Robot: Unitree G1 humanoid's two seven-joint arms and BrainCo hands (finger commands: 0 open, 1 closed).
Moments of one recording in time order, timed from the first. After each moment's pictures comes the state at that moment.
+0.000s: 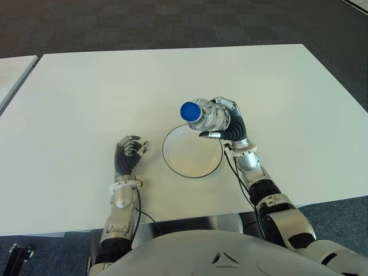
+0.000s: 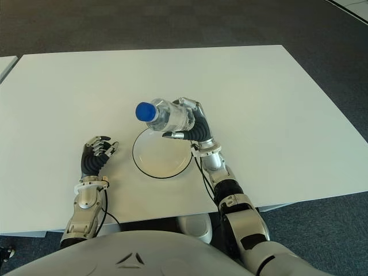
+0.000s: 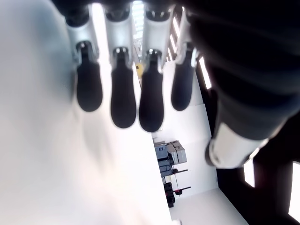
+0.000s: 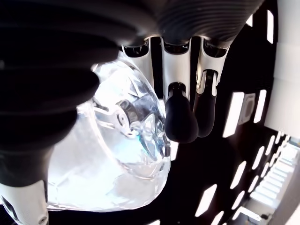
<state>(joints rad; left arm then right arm) 0.26 0.00 0.06 0.21 0.21 -0.34 0.26 -0.34 -0.14 0.14 0.76 -0.36 -1.15 -0.21</state>
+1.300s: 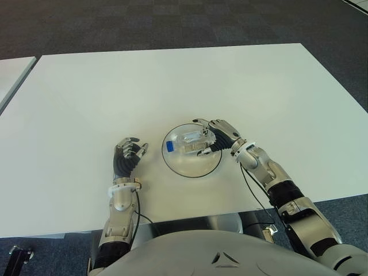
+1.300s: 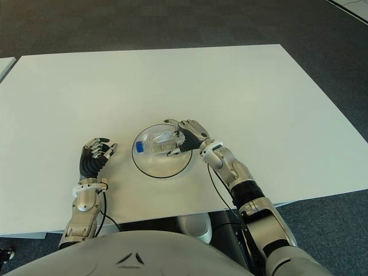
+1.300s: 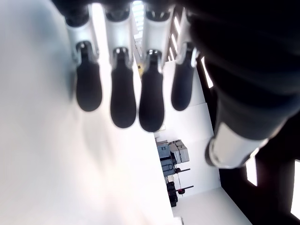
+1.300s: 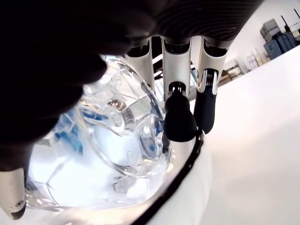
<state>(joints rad) 0.29 0.00 0.06 0.17 0.21 -0.32 0.26 -0.30 -0.36 0.37 0.46 -0.77 -0.46 -0.04</state>
